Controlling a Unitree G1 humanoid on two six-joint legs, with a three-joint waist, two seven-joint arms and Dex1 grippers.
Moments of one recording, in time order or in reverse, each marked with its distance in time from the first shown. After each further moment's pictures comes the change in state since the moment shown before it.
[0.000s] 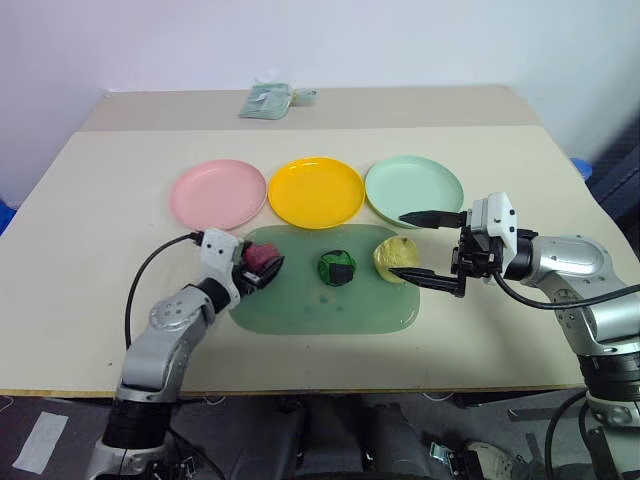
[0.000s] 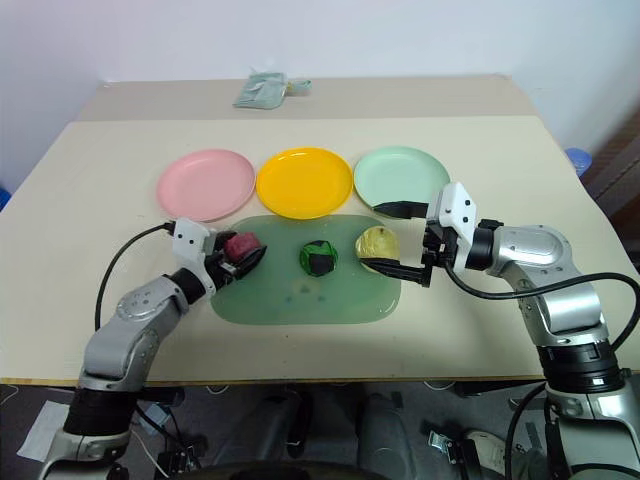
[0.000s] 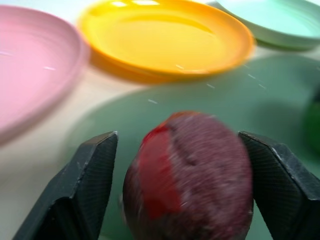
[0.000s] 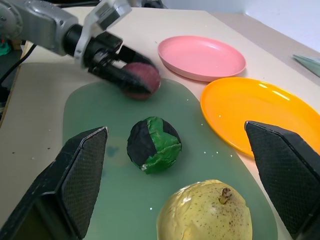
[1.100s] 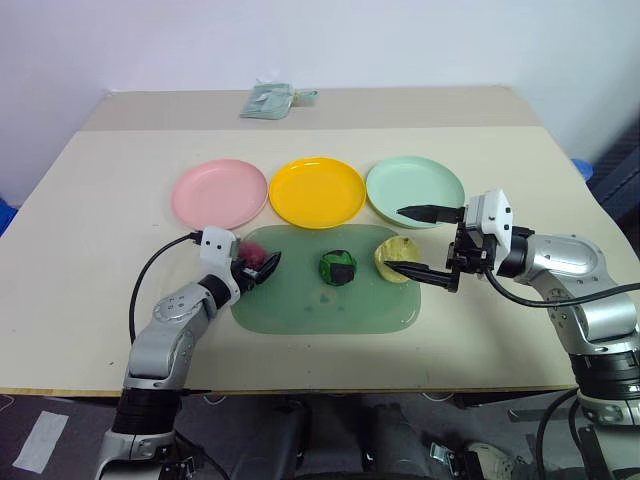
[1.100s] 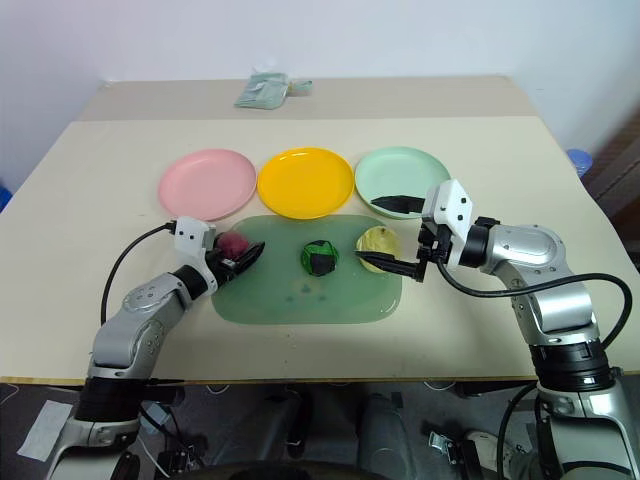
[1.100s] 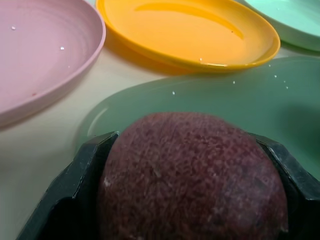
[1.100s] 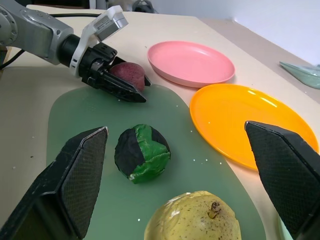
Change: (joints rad) left arm -0.027 -0.039 0.007 0.086 0.001 0.011 -0.029; right arm -0.010 0.037 -0.002 0.000 -0.035 -0.020 -0.034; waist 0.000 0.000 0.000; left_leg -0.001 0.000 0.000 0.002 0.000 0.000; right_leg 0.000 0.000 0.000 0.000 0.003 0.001
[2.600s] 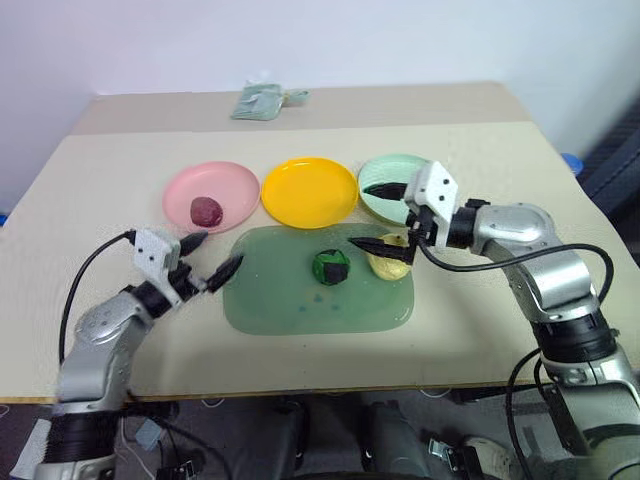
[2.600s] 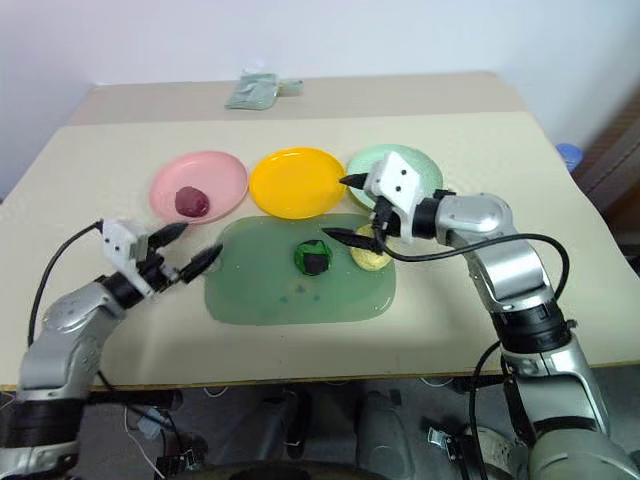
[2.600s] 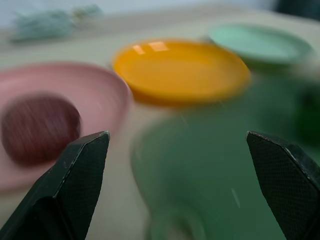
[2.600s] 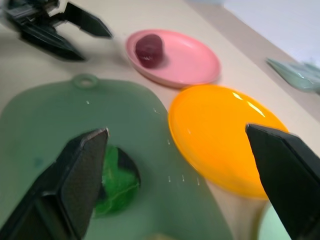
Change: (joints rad) left arm 0.200 0.286 0.170 0.007 -0.128 -0.318 -0.422; right arm -0.299 0.081 0.247 0.002 -0.199 0.208 -0.146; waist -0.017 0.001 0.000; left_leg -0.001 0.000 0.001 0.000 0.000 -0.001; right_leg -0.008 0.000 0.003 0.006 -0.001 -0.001
